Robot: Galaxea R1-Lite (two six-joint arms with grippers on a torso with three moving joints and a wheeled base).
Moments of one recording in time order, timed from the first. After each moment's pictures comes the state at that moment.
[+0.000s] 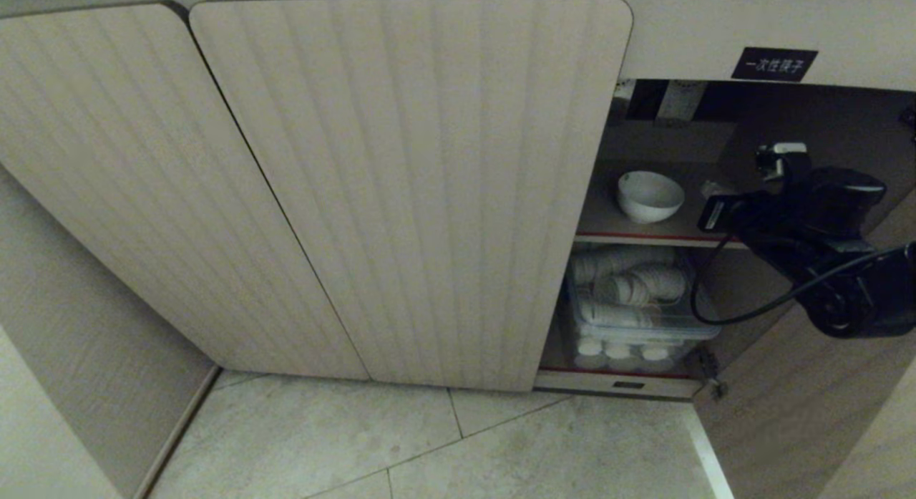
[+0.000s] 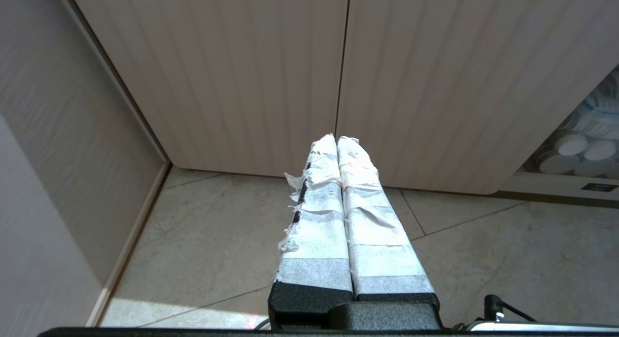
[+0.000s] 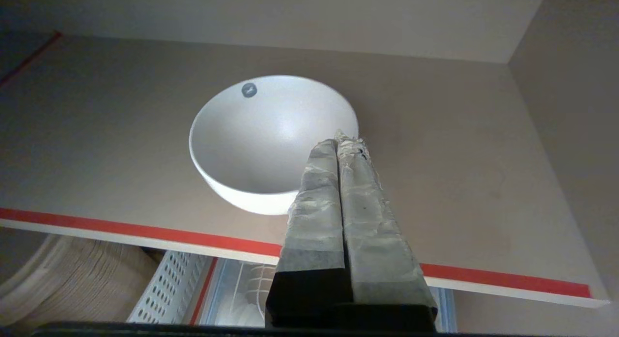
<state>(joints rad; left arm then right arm) 0.00 0.00 0.00 0.00 0.01 -0.03 -0.04 2.03 -1.02 -1.14 0.07 0.01</state>
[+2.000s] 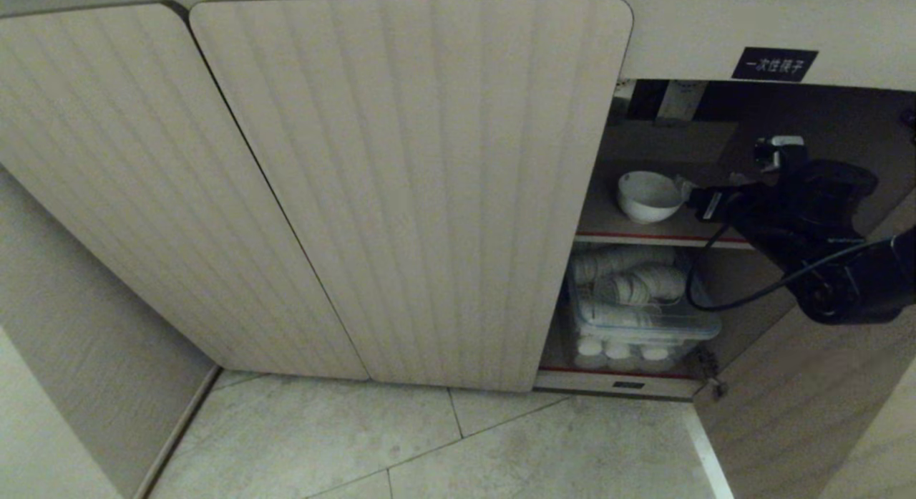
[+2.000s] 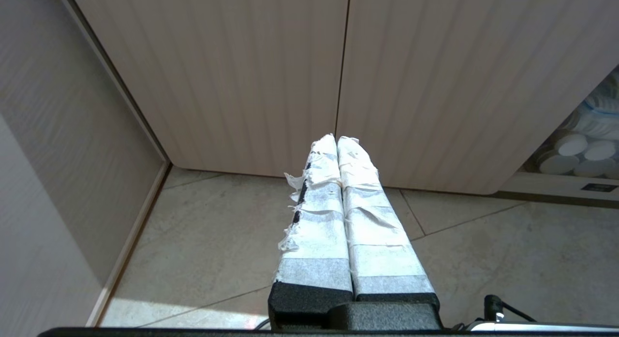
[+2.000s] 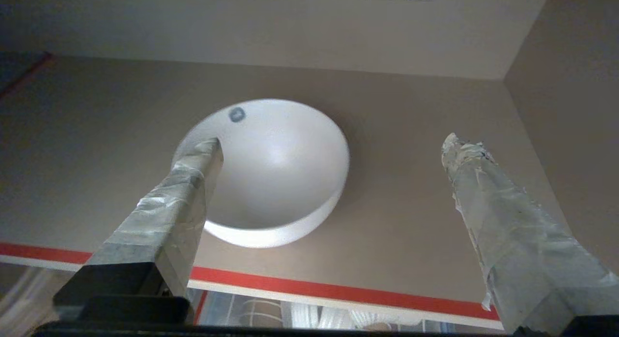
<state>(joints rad) 0.00 0.00 0.00 0.00 0.01 -0.03 -0.05 2.08 -1.12 -1.11 0.07 0.02</state>
